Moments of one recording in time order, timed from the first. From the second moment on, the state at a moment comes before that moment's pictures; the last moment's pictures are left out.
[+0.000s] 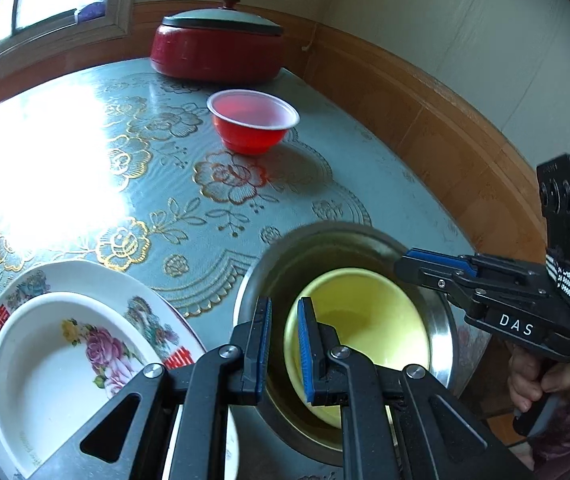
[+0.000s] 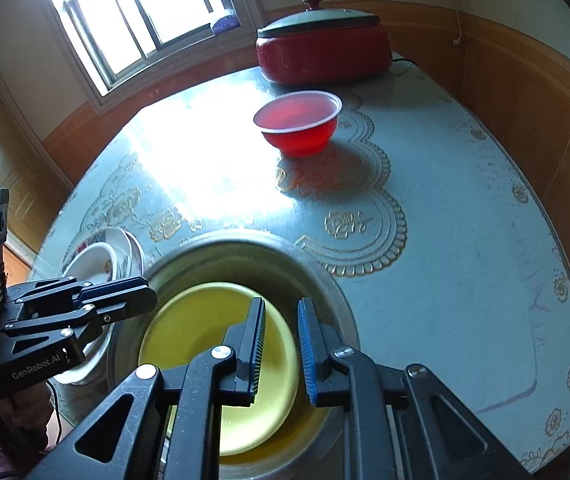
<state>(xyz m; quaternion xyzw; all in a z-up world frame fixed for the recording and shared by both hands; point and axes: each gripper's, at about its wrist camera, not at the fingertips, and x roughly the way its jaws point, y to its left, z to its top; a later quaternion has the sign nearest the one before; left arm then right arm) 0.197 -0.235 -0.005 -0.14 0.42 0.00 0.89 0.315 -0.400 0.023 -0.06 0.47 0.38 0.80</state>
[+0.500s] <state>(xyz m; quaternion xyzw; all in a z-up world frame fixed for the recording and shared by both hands) 0.244 -0.197 0.021 -0.17 0.39 0.05 0.90 0.396 -0.379 0.034 0.07 0.48 0.41 0.77</state>
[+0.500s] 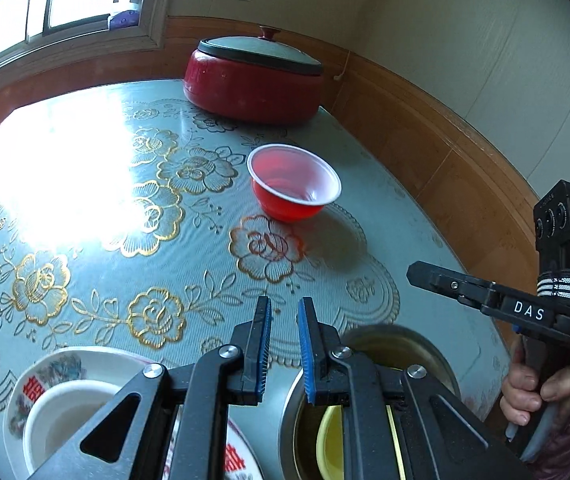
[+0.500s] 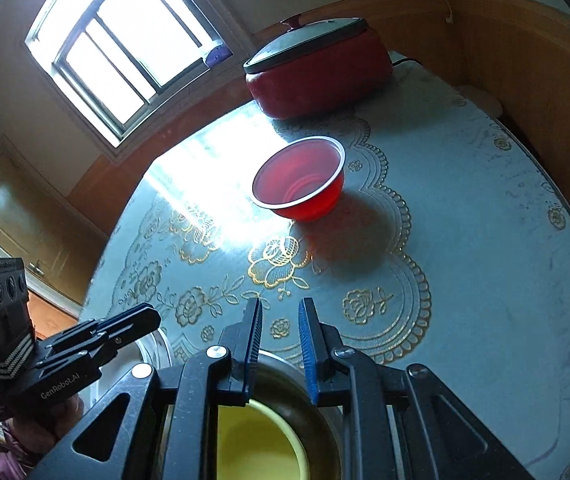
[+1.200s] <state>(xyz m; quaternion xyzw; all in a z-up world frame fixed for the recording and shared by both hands) 0.359 -0.146 0.007 -0.23 0.40 0.07 0.88 0.511 -0.338 -0.018 0.21 0.53 0.37 0.74</state>
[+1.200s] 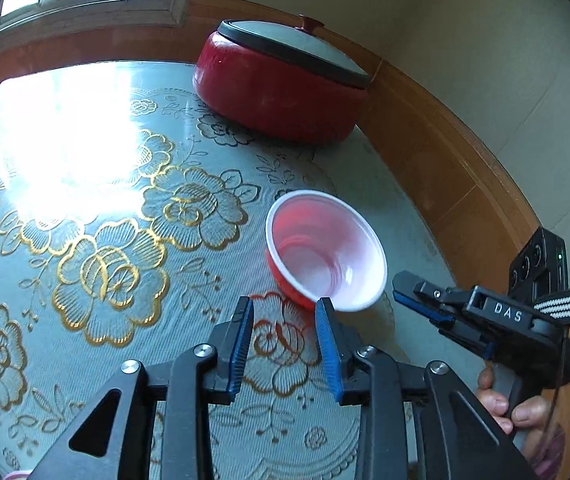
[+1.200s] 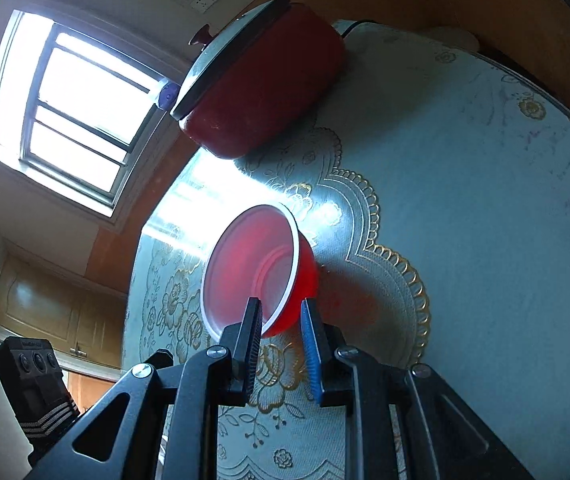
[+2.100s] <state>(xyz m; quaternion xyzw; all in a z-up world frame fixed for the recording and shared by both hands) 0.369 -0.172 -0.013 -0.22 0.46 0.02 0.86 0.485 -0.353 -0.013 0.17 0.54 0.38 0.73</state>
